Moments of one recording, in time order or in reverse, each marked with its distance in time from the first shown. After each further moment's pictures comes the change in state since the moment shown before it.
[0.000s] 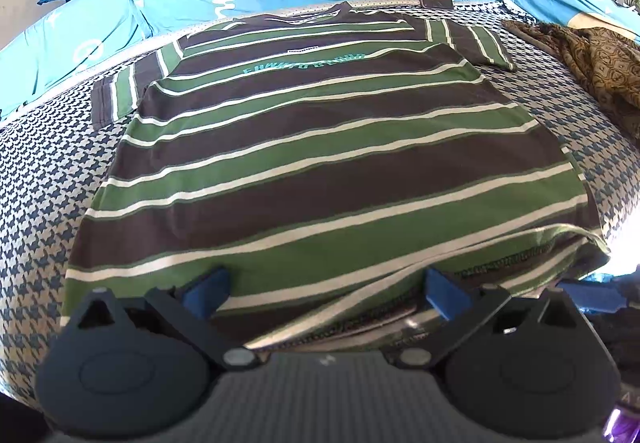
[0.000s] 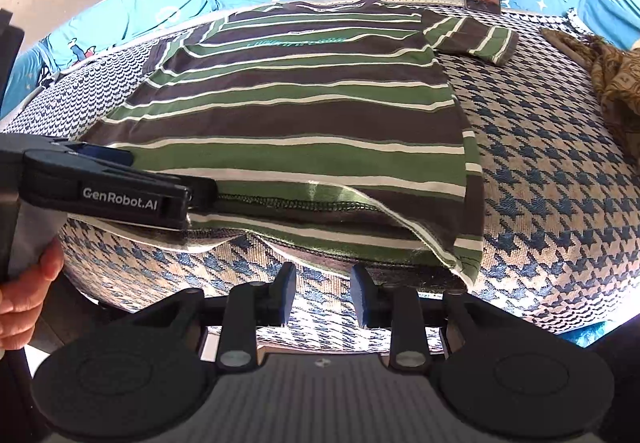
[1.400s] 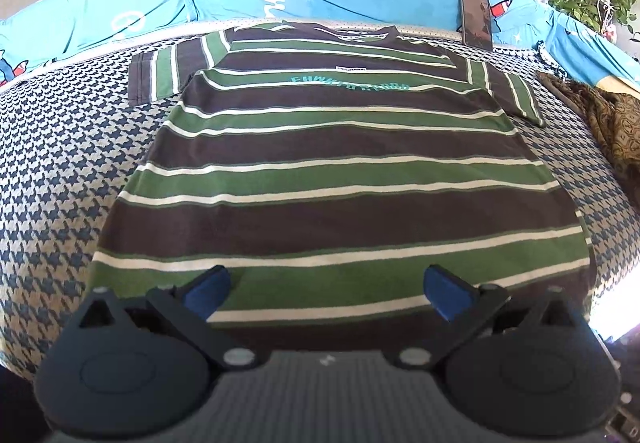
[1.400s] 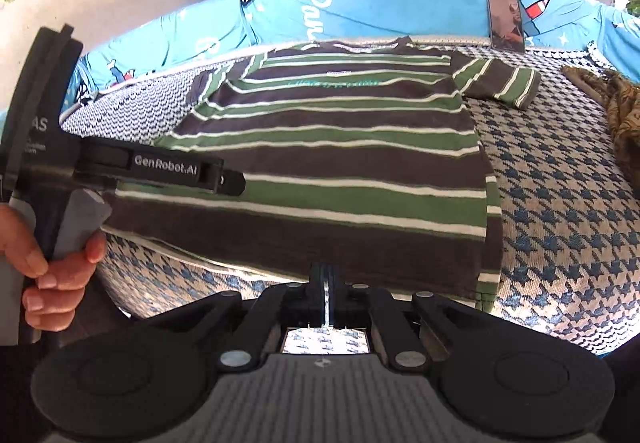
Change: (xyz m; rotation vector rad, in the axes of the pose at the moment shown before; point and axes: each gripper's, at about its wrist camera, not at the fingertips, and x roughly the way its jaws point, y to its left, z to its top) left arm -0.008 0.031 0.008 -0.172 -0.017 -0.003; right arm -0.029 0.010 0.004 -0.022 -0.124 0.095
